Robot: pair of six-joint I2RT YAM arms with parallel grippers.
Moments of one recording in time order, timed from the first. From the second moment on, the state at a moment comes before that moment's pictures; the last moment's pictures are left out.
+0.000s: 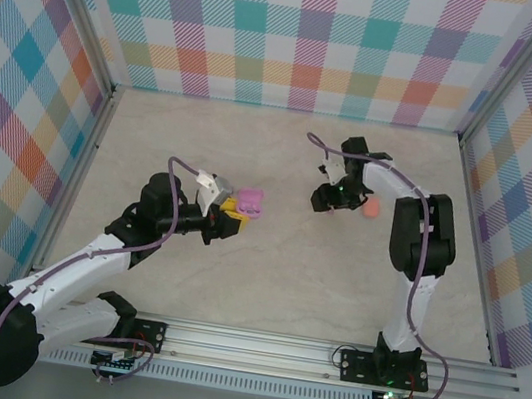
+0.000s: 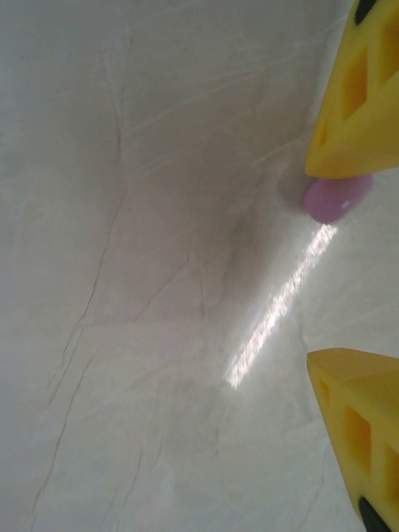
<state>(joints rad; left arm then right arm) -0.48 0.99 0.57 0.10 0.63 -0.05 0.28 2.07 1.53 -0.84 -0.30 -0.14</state>
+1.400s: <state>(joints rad) -0.48 0.99 0.57 0.07 0.63 -0.03 0.24 2.07 1.62 -0.94 -0.27 0.00</state>
